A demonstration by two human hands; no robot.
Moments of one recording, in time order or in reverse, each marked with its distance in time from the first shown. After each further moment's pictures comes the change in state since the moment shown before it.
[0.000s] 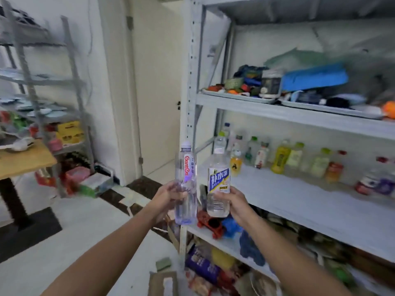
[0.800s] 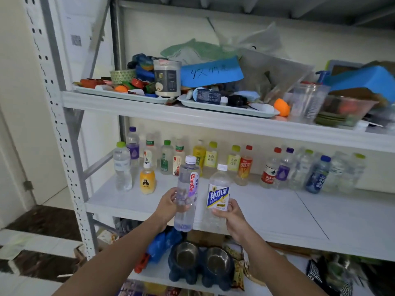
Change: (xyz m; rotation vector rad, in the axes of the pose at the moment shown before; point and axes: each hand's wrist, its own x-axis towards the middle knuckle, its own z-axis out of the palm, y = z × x) left_hand 0.193 -0.063 0.269 0.165 -0.281 0.009; right_hand 0.042 -0.035 -0.275 0.017 0.481 -0.057
